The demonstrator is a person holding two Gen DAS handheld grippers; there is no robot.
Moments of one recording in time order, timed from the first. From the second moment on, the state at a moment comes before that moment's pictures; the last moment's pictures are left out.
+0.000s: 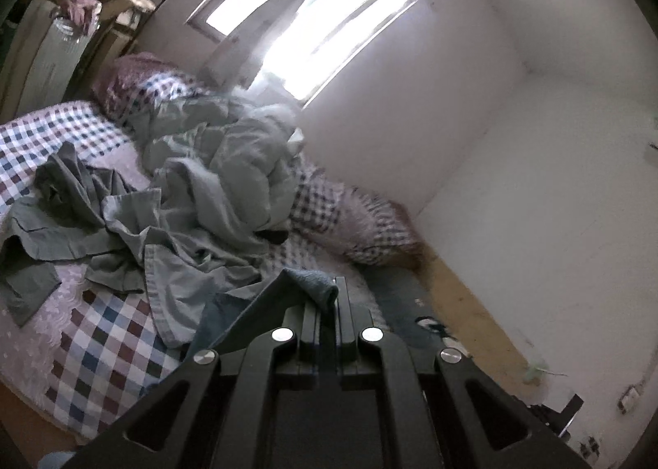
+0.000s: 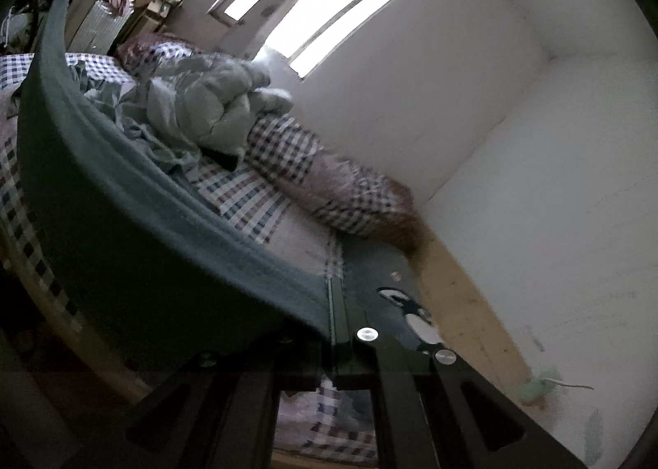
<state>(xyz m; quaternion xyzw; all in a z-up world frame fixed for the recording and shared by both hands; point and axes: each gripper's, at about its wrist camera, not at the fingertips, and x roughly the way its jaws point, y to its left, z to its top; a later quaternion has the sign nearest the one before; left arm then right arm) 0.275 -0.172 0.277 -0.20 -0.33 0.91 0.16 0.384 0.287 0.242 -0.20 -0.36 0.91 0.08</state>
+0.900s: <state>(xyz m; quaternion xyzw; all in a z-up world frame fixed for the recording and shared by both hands) -0.058 -0.107 0.154 -0.37 -0.25 0.90 0.05 0.020 0.354 0.129 -0.38 -0.35 0.86 0.03</state>
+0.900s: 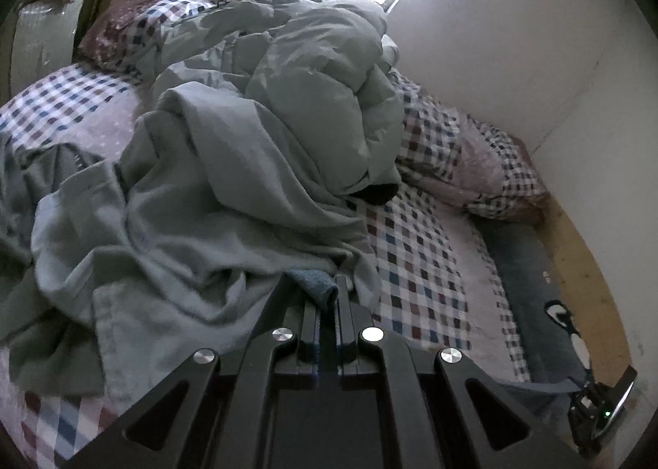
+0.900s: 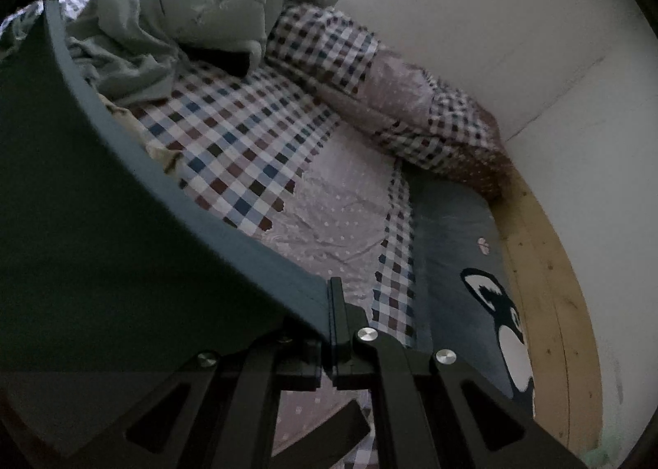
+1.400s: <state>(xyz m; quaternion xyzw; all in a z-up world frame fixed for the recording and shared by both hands) -0.134 -0.092 0.070 -0.45 -0.20 0.87 0.03 -0.086 0.375 0.042 -0.48 -0.28 0.83 0.02</state>
